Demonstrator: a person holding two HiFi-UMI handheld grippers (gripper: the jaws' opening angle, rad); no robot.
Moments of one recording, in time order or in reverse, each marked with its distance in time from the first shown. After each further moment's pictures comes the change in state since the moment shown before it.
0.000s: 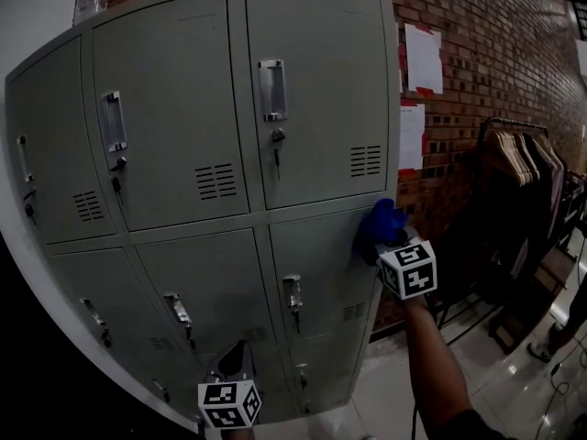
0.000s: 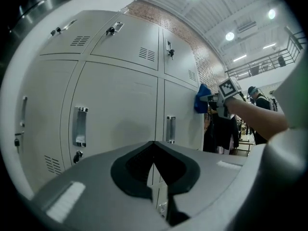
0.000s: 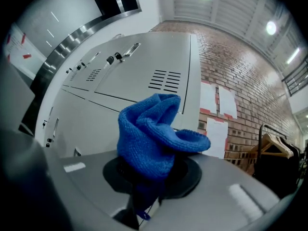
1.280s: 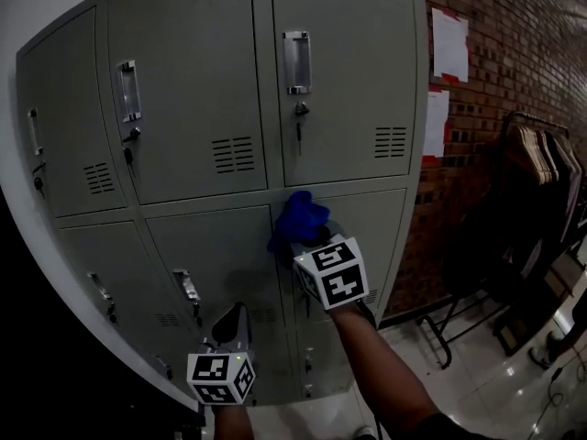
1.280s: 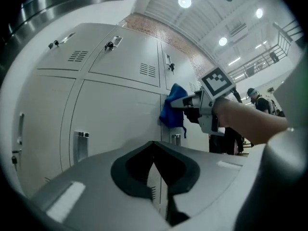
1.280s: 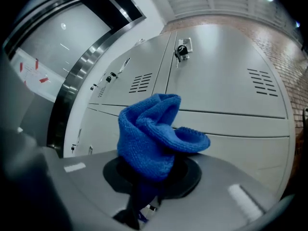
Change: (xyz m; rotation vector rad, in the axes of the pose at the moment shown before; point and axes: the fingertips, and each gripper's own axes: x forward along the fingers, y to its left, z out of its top) left arm 0.000 0.015 0.054 0.041 -0.138 0.010; right arm 0.034 0.210 0.065 0.096 -0.063 0.335
